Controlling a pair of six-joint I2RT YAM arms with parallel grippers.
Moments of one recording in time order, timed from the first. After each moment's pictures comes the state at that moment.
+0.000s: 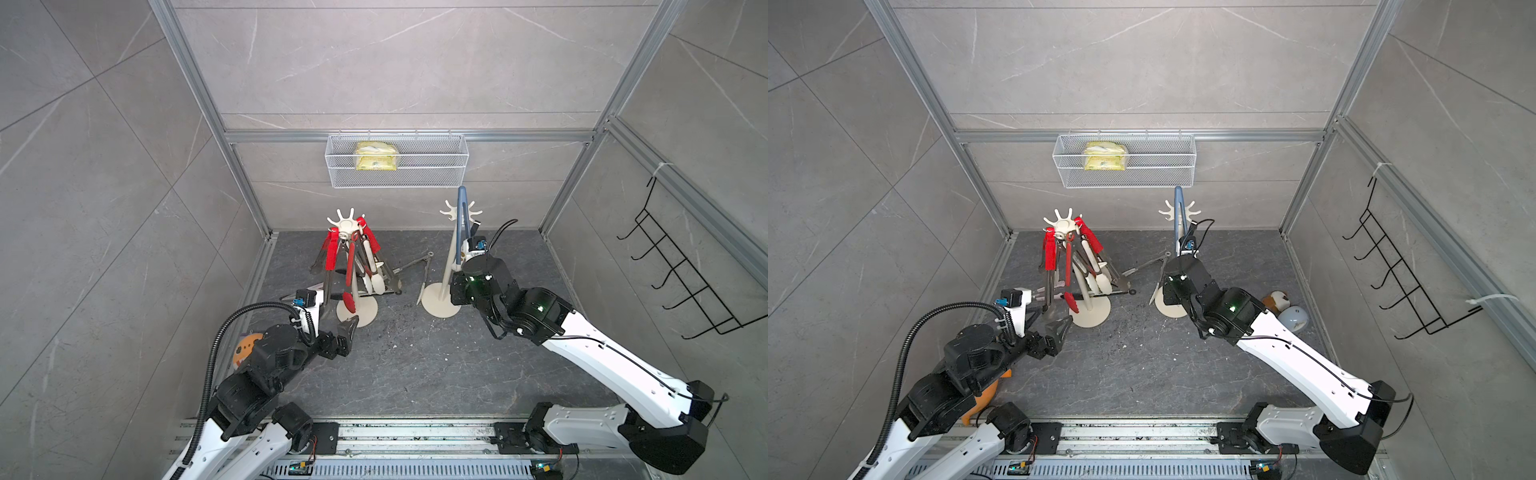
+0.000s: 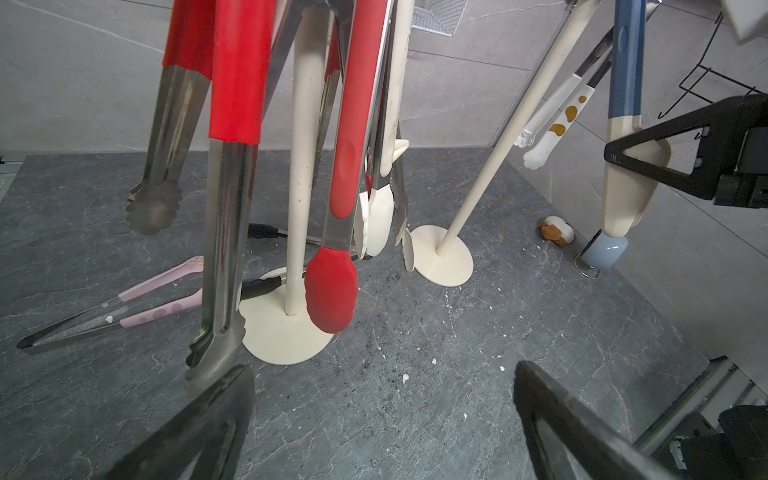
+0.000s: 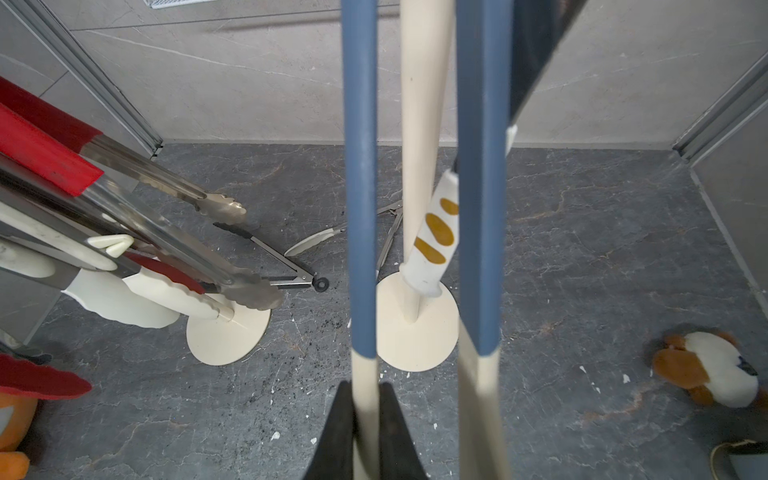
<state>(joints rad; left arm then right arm) -0.66 0.50 0.81 -0.64 -0.11 -0.30 0.83 1.25 1.36 -0.75 0.48 0.48</state>
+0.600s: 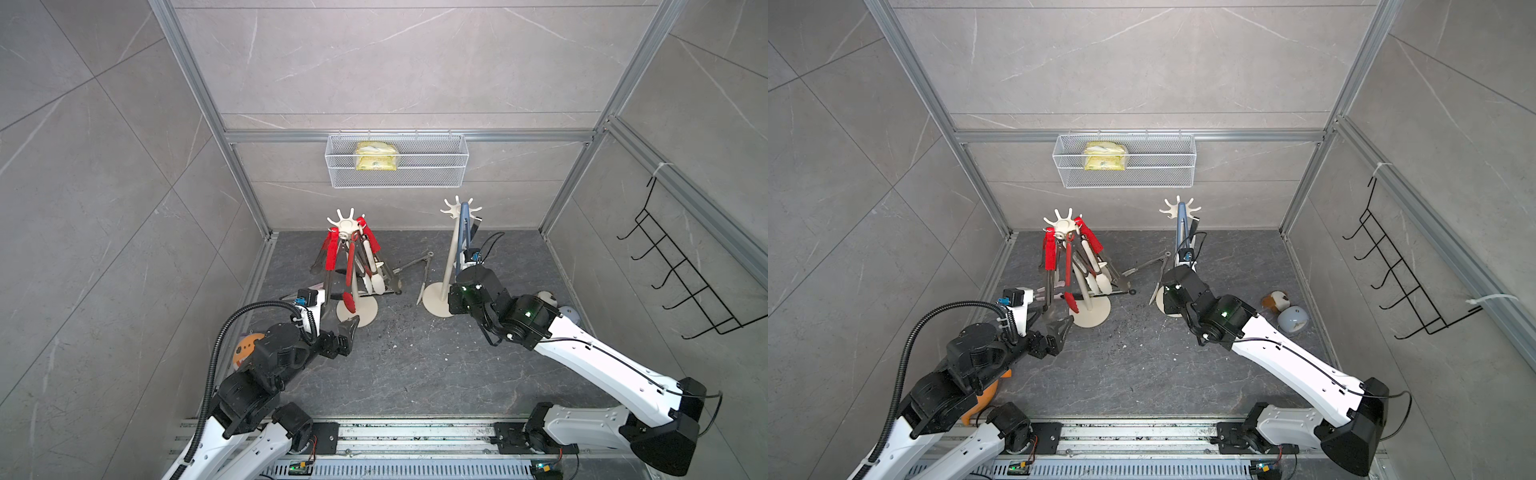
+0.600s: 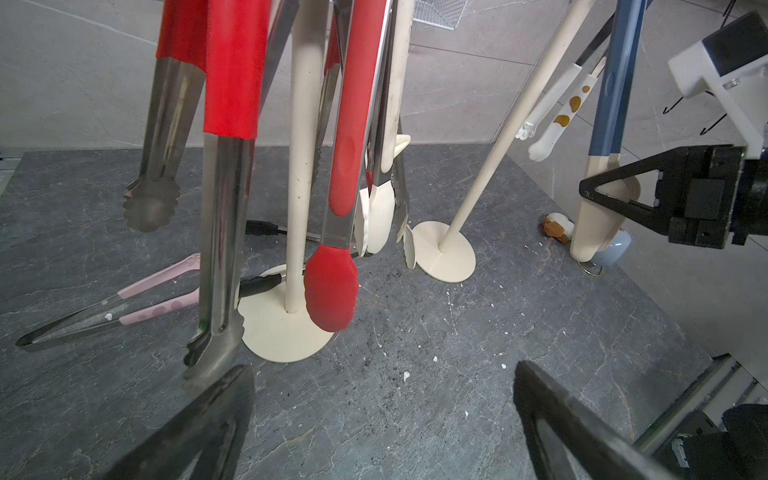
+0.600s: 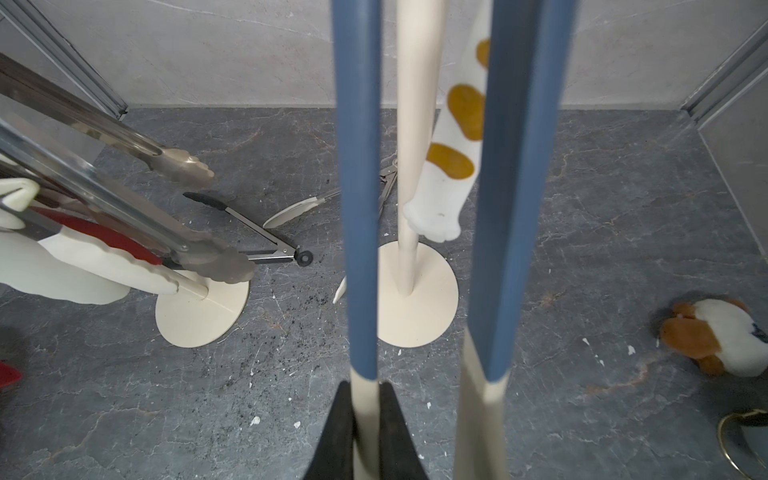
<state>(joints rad) -0.66 0.51 0.81 -0.64 -0.11 -0.30 0.82 1.24 1.22 -0.70 0.48 0.51</state>
